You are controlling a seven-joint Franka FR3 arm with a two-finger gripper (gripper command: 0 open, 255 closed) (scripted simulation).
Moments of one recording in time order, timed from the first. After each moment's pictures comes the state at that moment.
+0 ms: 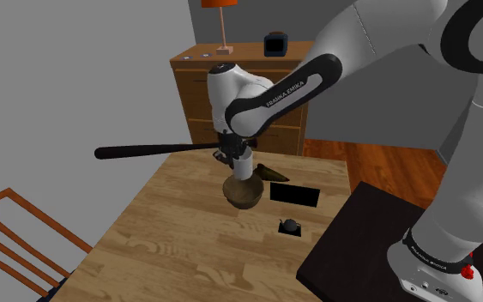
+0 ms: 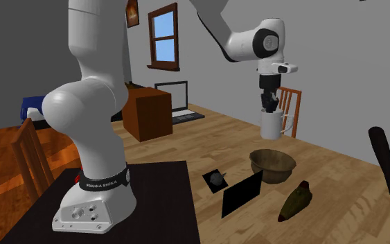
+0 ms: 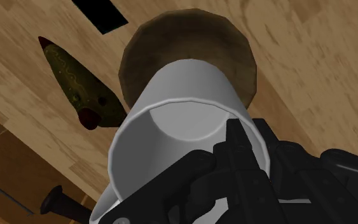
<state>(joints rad) -0.19 0.22 0.55 -1.99 -0.22 2.22 0.63</state>
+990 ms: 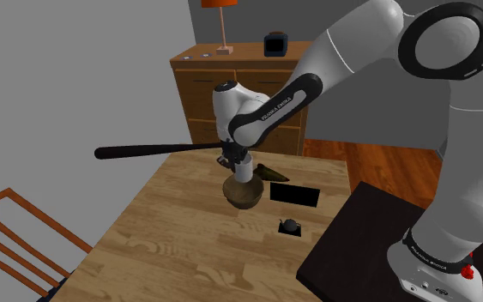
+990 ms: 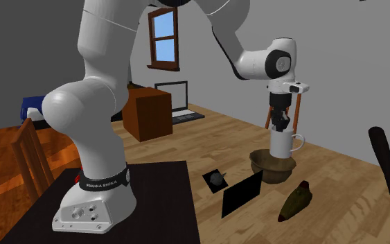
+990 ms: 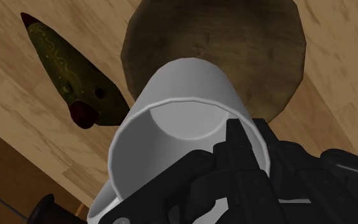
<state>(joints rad) -0.20 0.38 0.49 -1.95 -0.32 2.32 0.63</state>
